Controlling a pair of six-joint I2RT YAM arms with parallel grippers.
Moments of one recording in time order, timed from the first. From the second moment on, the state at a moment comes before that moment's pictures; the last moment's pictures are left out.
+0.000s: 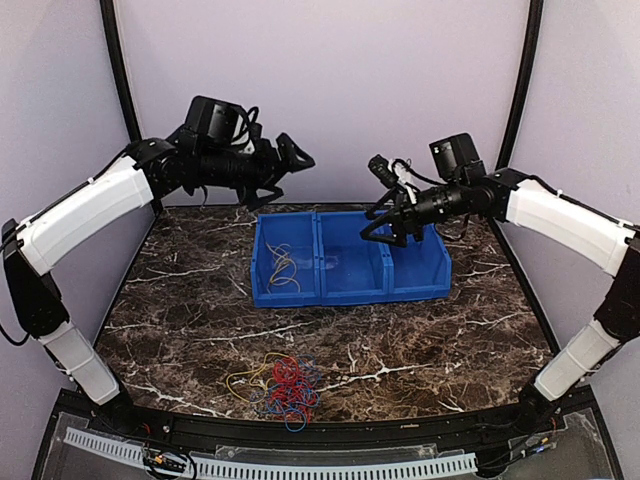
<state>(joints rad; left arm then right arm) -0.71 1.62 1.68 -0.57 0.14 -0.91 0.58 1.51 1.39 -0.50 -0.72 -0.33</state>
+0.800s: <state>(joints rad) -0.92 1.26 1.59 -0.48 -0.20 -0.81 0.87 1.78 1.46 -0.65 -0.62 -0.55</state>
